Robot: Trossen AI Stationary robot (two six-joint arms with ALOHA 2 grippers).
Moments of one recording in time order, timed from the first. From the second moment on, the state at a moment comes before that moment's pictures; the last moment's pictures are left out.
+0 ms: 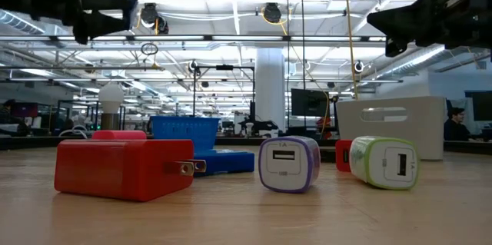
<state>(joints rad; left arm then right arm) -0.14 0.29 0.23 0.11 -0.56 -0.13 -0.04 0.44 0.02 0.57 -0.07 0.01</state>
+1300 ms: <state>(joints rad) 0.24 1.47 0.70 -0.17 -0.17 -0.23 -0.04 0.45 0.02 0.57 -0.05 0.01</state>
